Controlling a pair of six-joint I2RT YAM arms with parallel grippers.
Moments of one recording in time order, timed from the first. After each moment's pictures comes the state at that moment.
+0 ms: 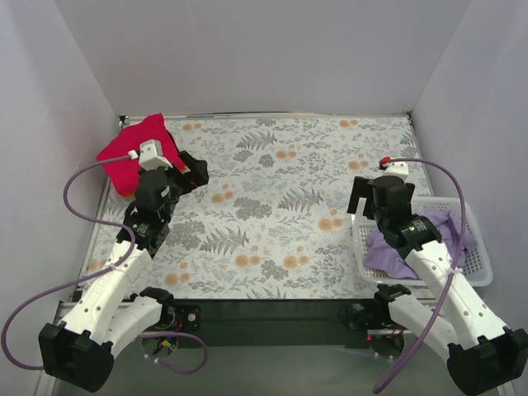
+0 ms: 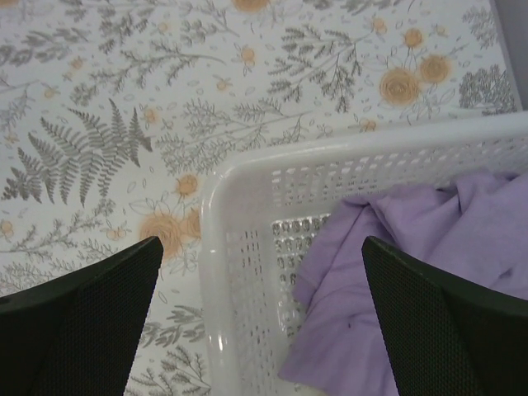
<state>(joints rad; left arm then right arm) -0.32 0.89 0.75 -0.04 -0.23 -0.53 0.38 0.84 0.78 -0.54 0.41 0.30</state>
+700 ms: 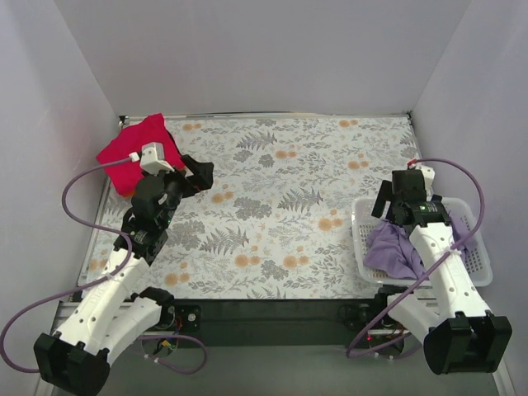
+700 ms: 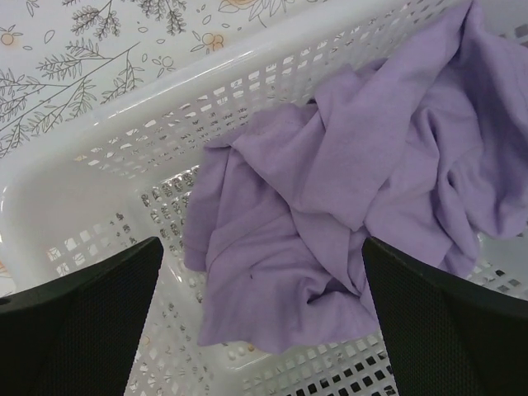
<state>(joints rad) -0.36 0.83 0.74 -0.01 -0.15 -0.54 0.11 0.98 0.88 -0.83 0.43 0.33</state>
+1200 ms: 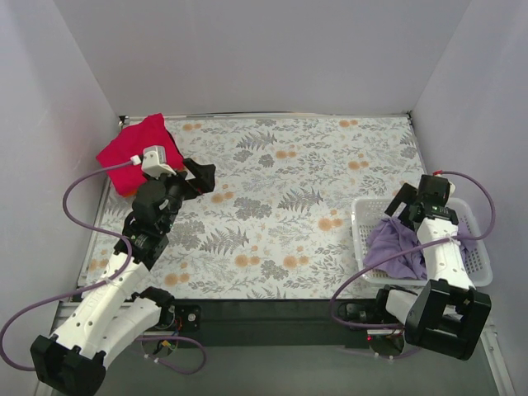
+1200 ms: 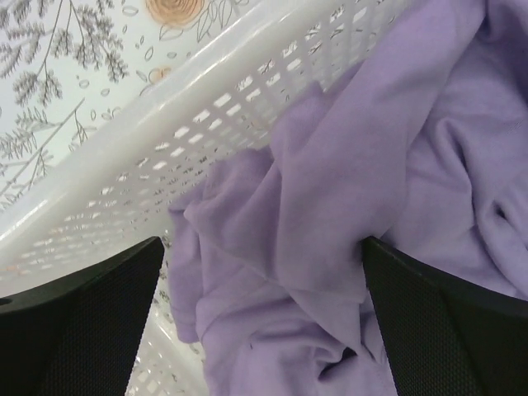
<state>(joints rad) -0.41 0.80 0.71 0.01 -0.20 -0.52 -0.24 1.09 0.73 -0.58 0.16 0.32</state>
